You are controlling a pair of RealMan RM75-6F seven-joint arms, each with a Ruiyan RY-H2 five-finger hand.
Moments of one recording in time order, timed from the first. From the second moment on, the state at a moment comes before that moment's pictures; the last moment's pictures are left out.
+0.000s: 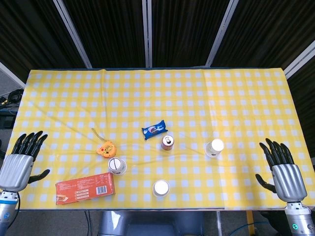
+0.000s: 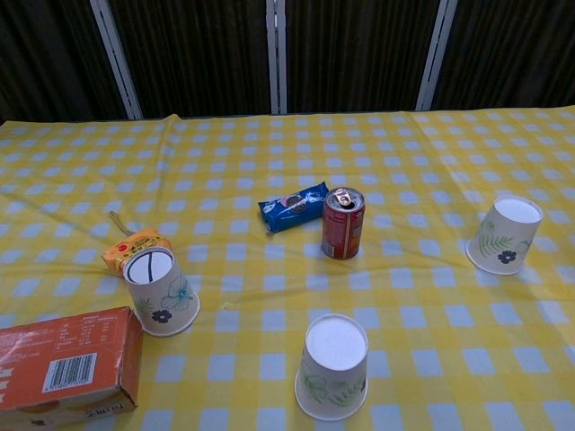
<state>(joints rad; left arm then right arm) -0.13 -1.11 -0.02 -1.75 1.56 1.47 0.20 0.07 -1.12 0.05 -1.68 -1.59 1.53 -0.11</state>
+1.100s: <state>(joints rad) -0.29 -1.09 -0.05 -1.80 1.56 1.24 0.23 0.07 -1.11 0.05 -1.68 -1.58 1.53 -0.07</state>
